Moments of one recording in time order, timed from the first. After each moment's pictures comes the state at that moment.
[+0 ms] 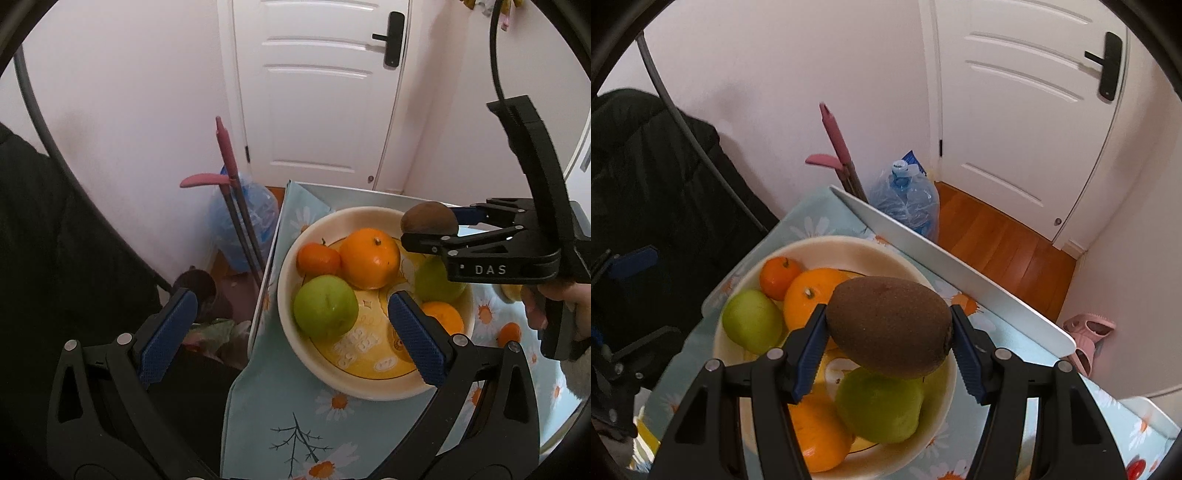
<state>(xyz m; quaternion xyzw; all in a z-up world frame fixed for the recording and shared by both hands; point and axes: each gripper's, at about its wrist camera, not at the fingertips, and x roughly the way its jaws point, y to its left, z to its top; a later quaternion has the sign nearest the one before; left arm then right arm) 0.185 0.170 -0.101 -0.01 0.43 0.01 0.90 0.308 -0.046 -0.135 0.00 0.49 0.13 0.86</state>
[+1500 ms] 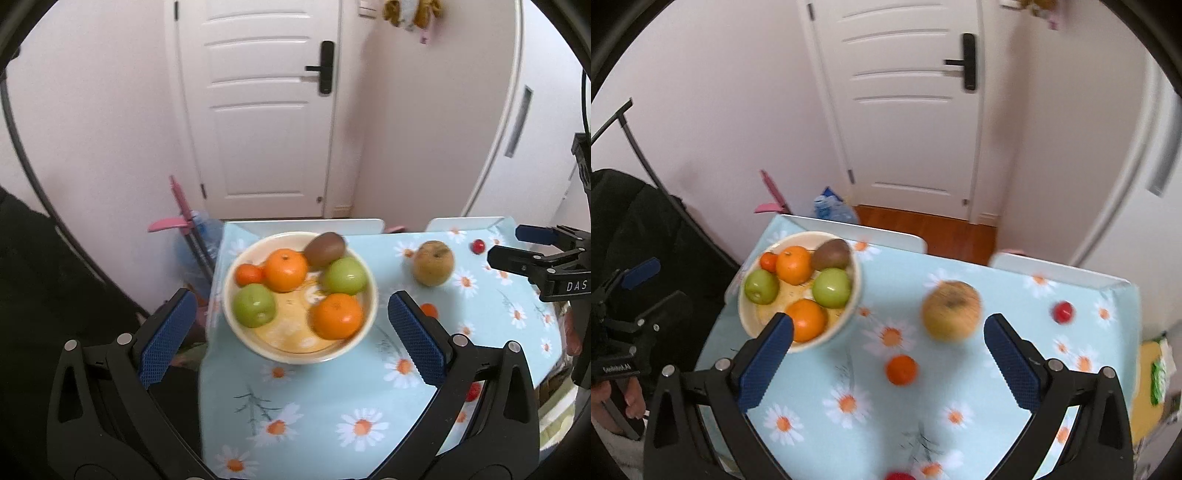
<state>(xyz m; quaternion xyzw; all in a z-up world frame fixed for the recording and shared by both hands) 0.120 0.120 -0.026 0.02 0.38 -0.10 0.92 0.122 -0.107 -0.026 0.08 0.43 -0.07 0.89</state>
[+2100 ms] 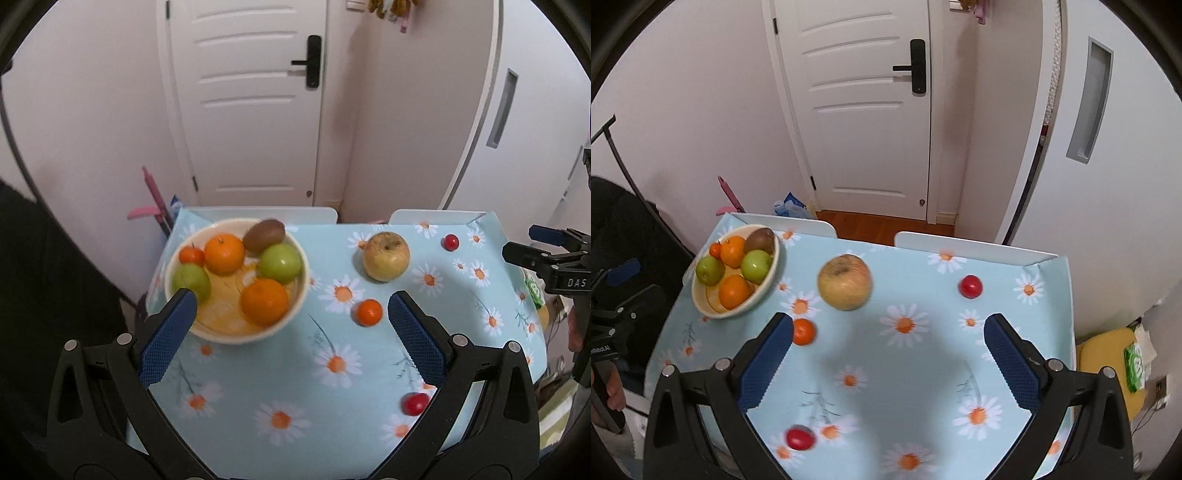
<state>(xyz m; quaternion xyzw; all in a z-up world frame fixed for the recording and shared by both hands) 0.090 0.033 -0.033 0.00 0.39 -0.07 0.92 0.050 -0.201 -0.029 0.07 0.42 -0.10 0.90</state>
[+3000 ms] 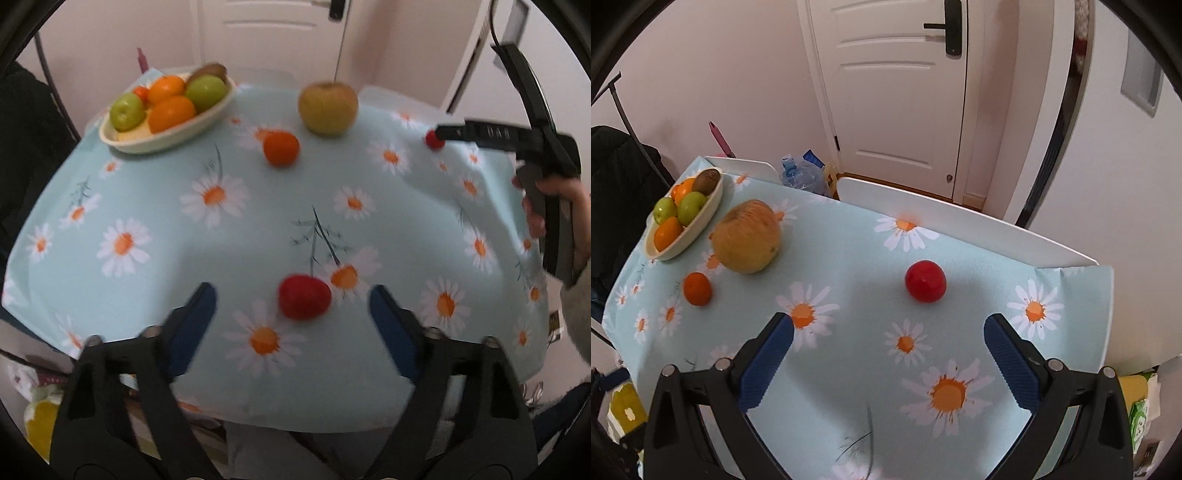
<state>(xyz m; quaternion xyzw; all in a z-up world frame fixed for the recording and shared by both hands) 0.008 -0.097 -0.160 -0.06 0.49 0.00 0.87 0.095 -0.315 -0.143 0.04 0.47 0.00 0.88</state>
